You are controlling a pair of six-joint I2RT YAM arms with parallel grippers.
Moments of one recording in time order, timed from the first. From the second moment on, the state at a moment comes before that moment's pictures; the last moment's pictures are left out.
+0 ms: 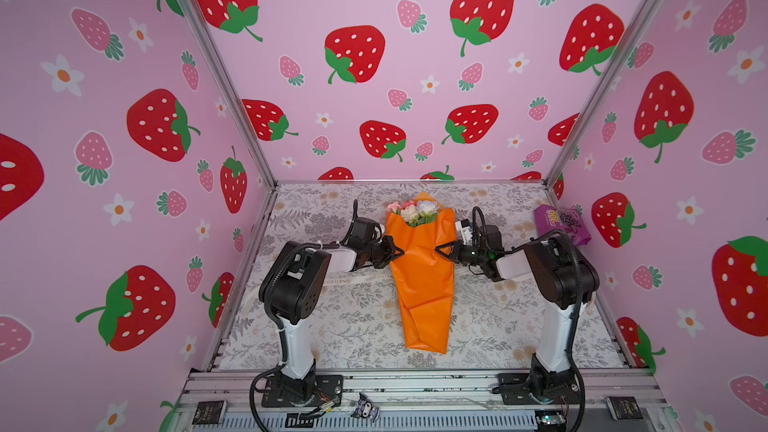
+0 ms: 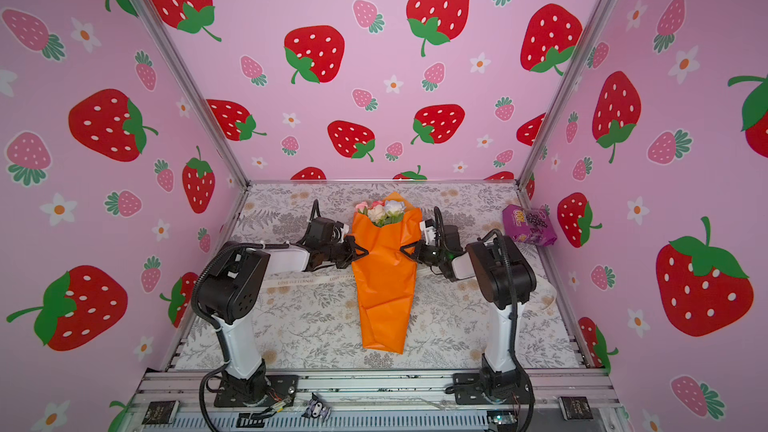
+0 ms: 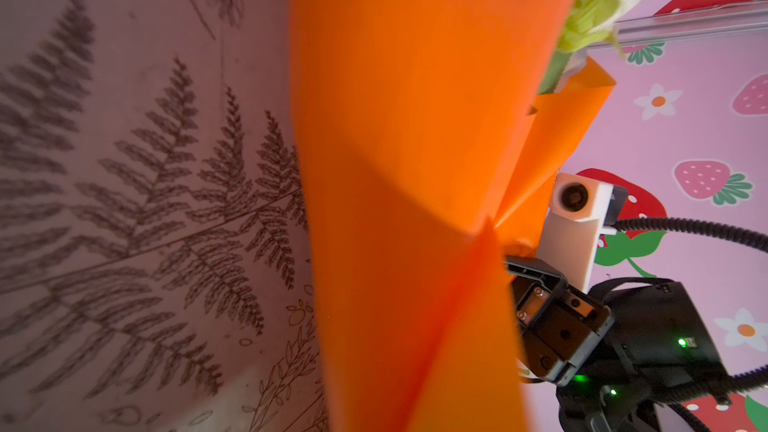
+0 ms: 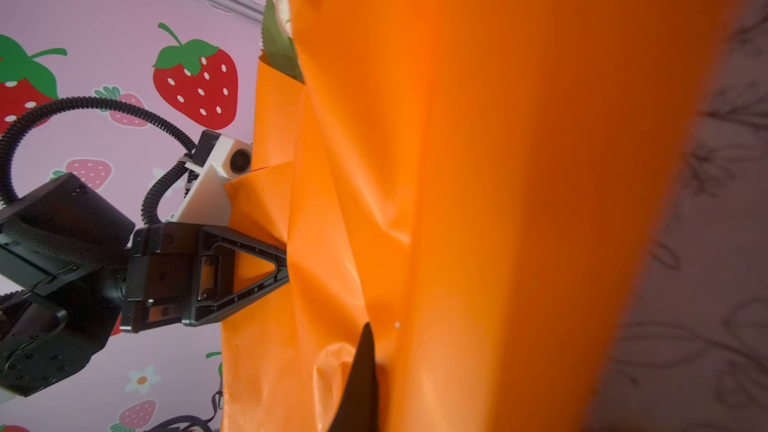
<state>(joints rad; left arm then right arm) -0.37 1.93 0.99 0.18 0.60 -0.93 0.36 2.01 0.82 0.66 -0.77 0.75</state>
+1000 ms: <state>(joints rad) -0.28 1.65 0.87 -0.13 0.39 -0.77 0.25 1.46 0.71 0.11 -0.33 0.54</state>
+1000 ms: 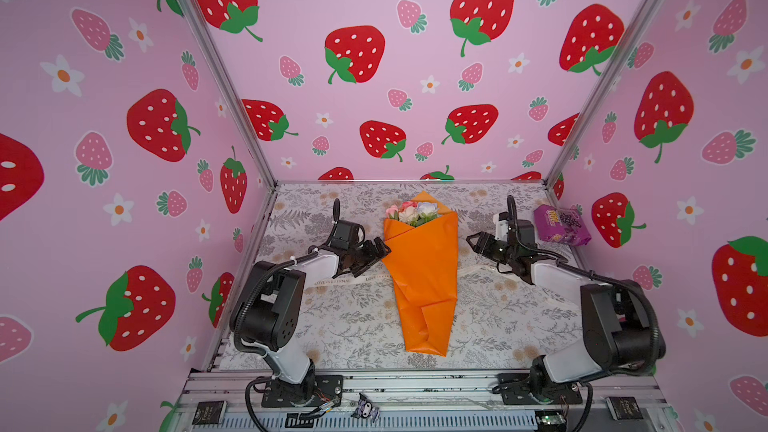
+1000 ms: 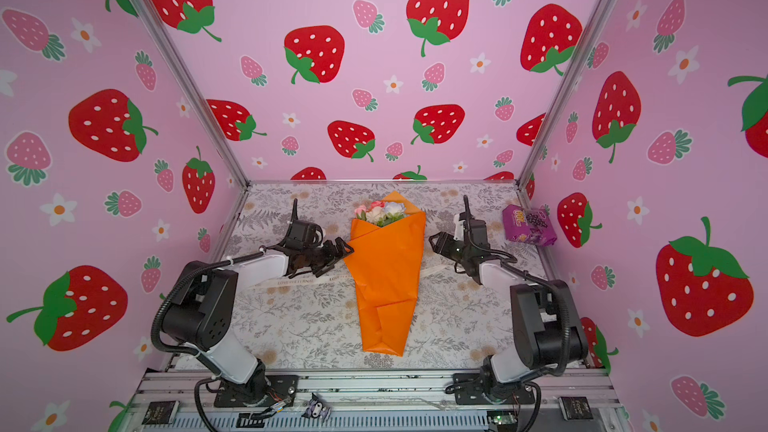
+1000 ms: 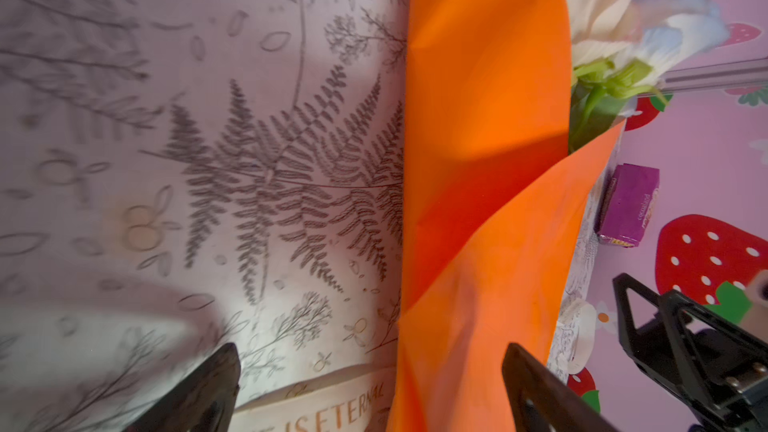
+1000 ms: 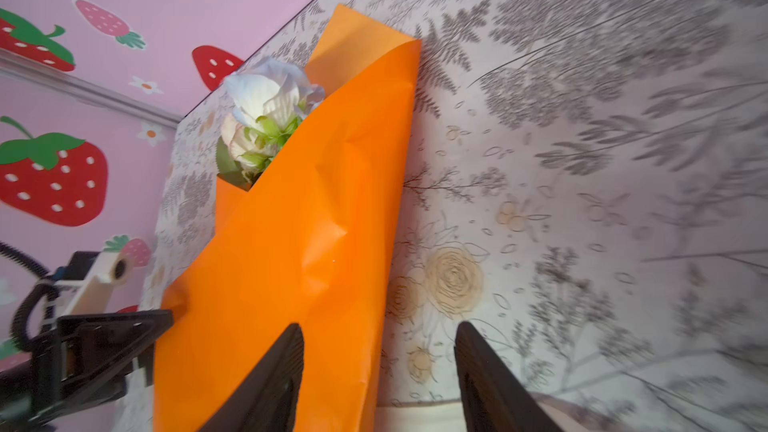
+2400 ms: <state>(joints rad) 0.03 1.77 1.08 -0.88 -0.22 -0.87 -0.03 1.10 0.50 -0.24 0.11 0.50</state>
